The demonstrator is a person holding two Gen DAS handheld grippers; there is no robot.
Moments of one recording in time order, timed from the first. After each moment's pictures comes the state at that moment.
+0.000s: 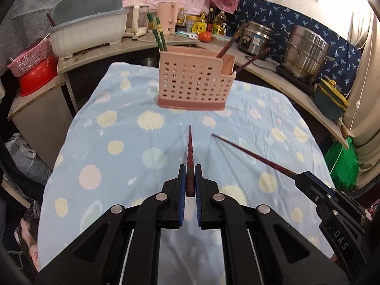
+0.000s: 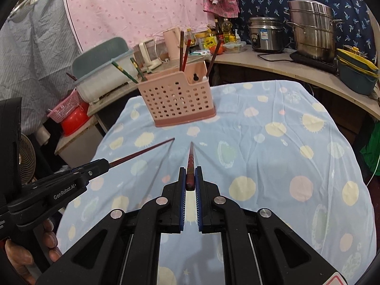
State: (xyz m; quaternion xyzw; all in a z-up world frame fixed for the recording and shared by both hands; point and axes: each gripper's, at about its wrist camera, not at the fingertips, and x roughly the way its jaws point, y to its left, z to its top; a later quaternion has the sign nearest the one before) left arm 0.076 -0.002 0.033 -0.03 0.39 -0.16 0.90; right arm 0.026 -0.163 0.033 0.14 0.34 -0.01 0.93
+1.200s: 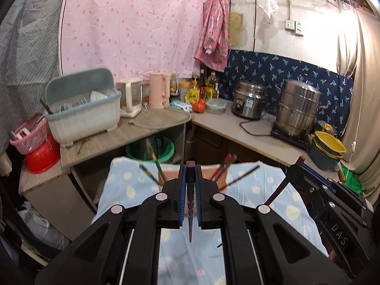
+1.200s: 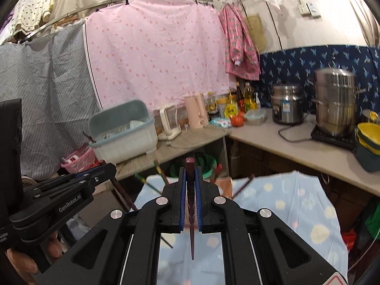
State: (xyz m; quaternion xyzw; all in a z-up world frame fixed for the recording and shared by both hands) left arm 0.162 -0.021 0.211 0.00 0.23 -0.16 0.96; right arm 0.126 -0.168 0.199 0.10 0.18 0.03 0.98
